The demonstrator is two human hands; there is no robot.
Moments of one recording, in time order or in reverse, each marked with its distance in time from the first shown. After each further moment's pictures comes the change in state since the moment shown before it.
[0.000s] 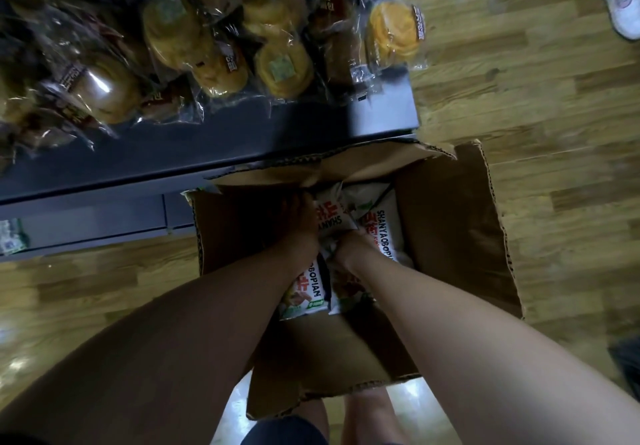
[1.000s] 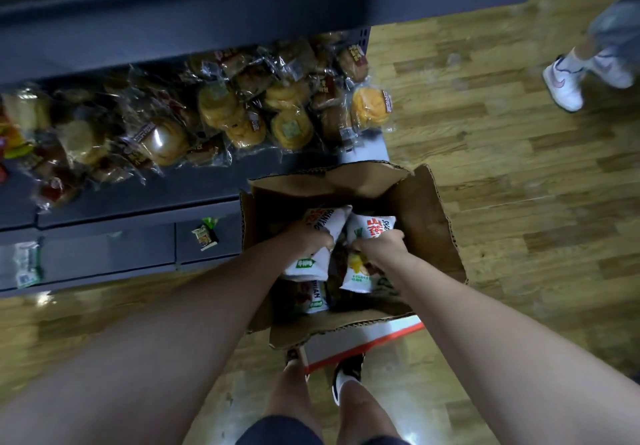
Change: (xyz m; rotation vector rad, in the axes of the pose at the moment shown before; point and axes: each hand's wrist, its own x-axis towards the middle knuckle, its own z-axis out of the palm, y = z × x) left_hand -0.054 0.025 -0.068 -0.594 -0.180 -0.194; right_hand -0.081 0.029 -0.078 0.705 0.276 0.061
